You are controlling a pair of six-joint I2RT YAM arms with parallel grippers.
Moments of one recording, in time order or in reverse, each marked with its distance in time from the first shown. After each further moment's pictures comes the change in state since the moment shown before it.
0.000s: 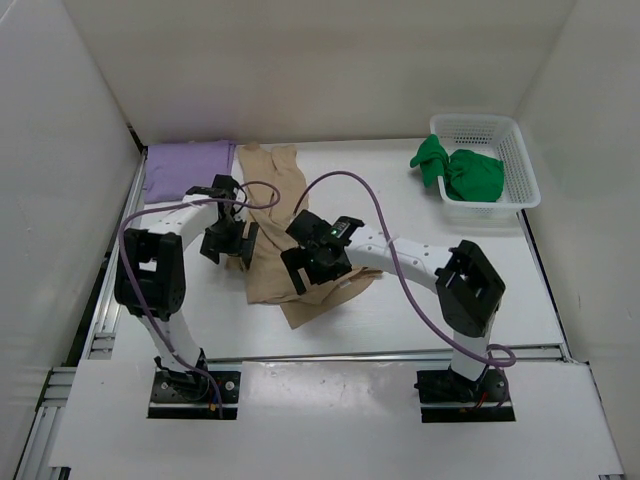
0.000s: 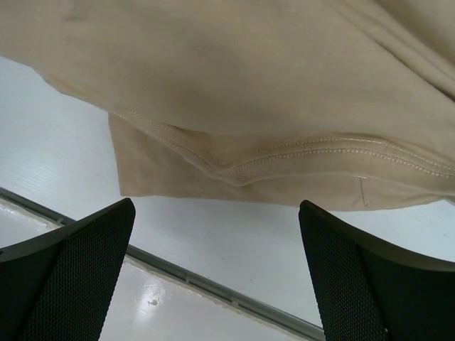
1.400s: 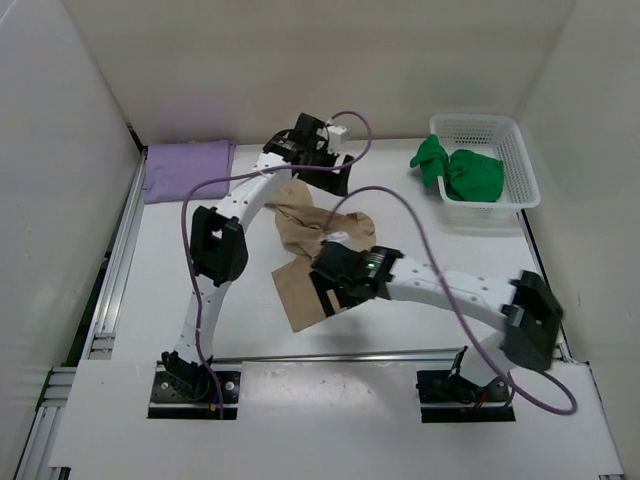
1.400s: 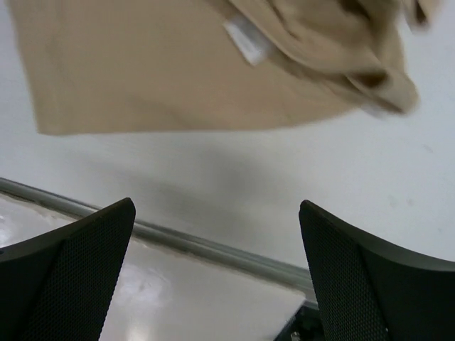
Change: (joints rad) left arm -0.341 0.547 1.051 0.092 0.286 -0.001; right arm 0.110 -0.411 -0.373 -0.035 0.241 0.142
